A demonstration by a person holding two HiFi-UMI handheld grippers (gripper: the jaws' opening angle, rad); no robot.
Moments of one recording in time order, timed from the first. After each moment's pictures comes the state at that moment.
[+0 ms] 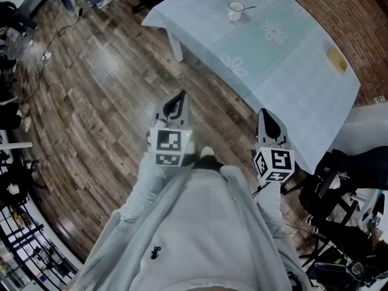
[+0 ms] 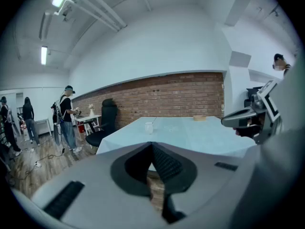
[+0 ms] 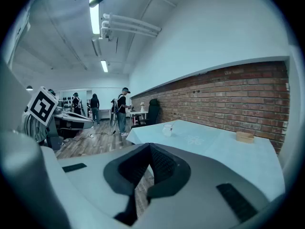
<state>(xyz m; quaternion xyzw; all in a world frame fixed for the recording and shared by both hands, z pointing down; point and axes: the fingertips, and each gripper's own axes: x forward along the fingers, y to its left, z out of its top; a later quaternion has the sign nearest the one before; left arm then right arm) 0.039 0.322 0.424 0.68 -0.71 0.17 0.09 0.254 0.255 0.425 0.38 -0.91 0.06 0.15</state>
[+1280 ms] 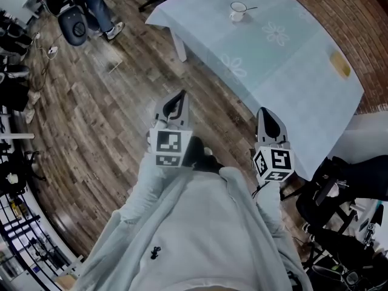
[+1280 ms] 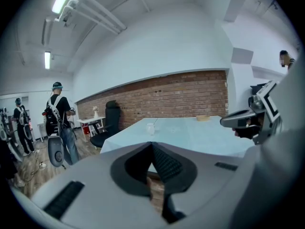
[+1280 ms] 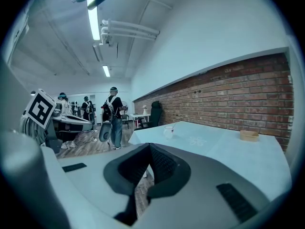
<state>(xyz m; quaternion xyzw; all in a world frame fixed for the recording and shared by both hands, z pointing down) 0.061 0.325 0.422 0.66 -0.73 0.17 0.08 0.268 0.245 0.428 0.36 -0.92 0.07 0.12</state>
